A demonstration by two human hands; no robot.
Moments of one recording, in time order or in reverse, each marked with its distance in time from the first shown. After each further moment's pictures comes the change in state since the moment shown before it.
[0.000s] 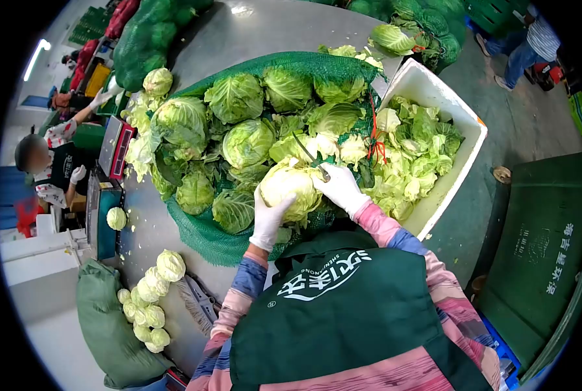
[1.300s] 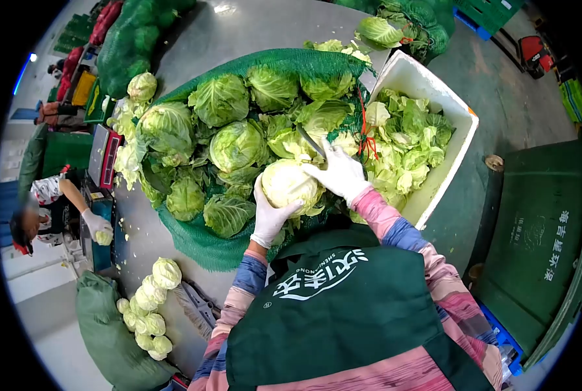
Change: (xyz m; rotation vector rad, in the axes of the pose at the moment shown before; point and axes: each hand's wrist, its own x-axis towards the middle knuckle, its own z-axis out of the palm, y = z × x) left_hand 0.024 -0.025 0.005 0.295 -0.103 0.281; right_hand 0.011 -0.012 -0.035 -0.356 -0.057 0.196
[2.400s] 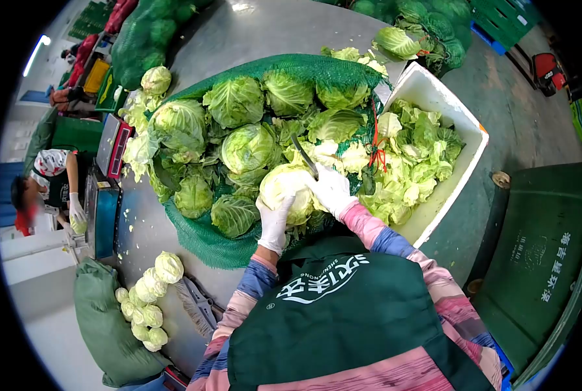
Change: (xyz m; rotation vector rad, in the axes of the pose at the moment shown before) left_hand -0.002 0.008 0.008 -0.284 0.334 -0.395; right_hand 0.012 -0.021 0.040 0.206 -0.061 0.039
